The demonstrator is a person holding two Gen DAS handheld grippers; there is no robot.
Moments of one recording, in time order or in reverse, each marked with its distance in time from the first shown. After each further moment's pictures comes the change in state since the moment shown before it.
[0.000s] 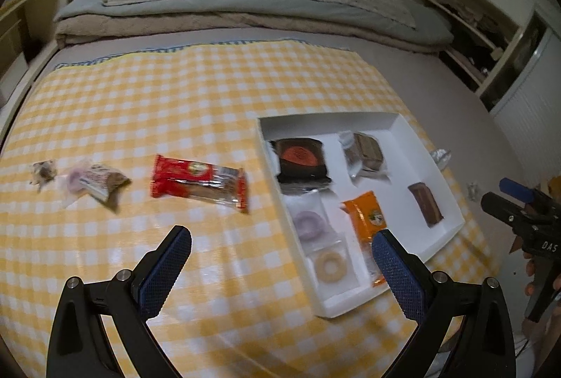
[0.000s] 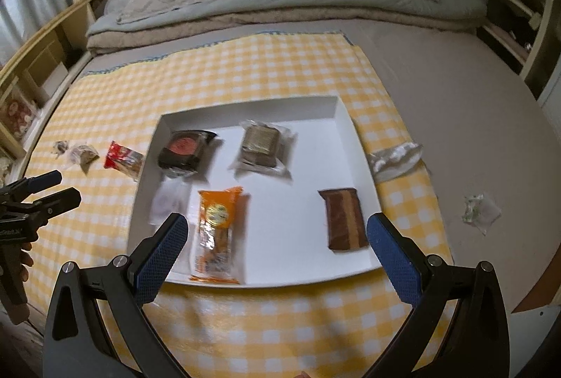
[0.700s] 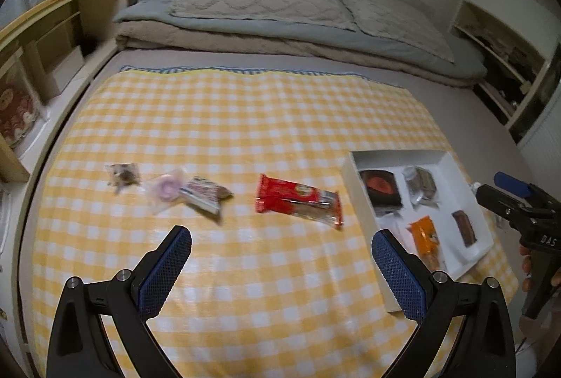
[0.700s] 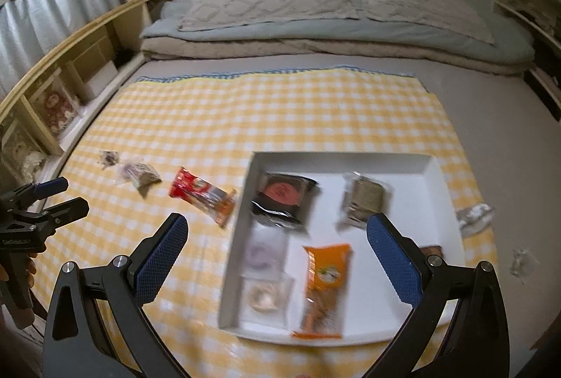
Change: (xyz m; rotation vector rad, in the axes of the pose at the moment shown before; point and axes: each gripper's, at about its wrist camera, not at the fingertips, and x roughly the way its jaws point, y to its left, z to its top) left arm -0.079 0.094 -0.008 -0.072 -0.087 0.122; right arm 0.016 0.114 0.041 -0.108 -0.089 0.161
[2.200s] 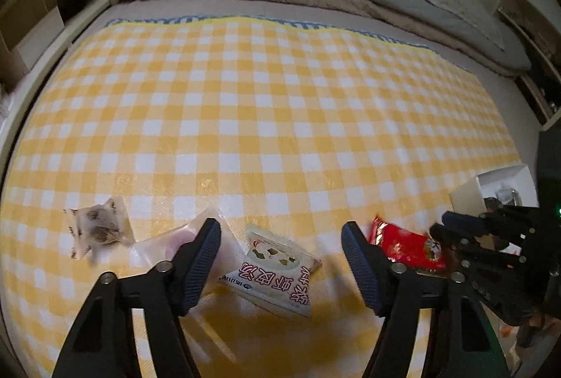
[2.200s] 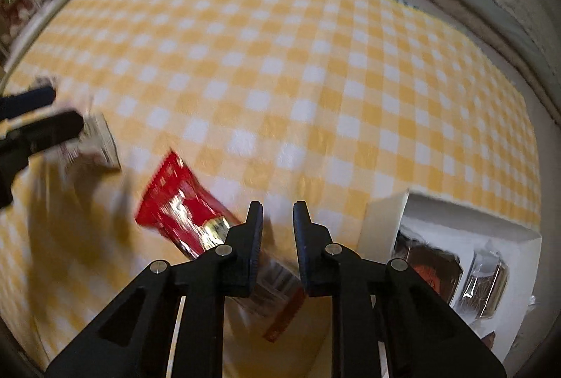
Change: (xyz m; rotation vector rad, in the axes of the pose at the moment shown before) left arm 0.218 0.096 0.076 -0.024 0.185 0.030; right arm 0.253 0.099 0.029 -0.263 0.414 -0.062
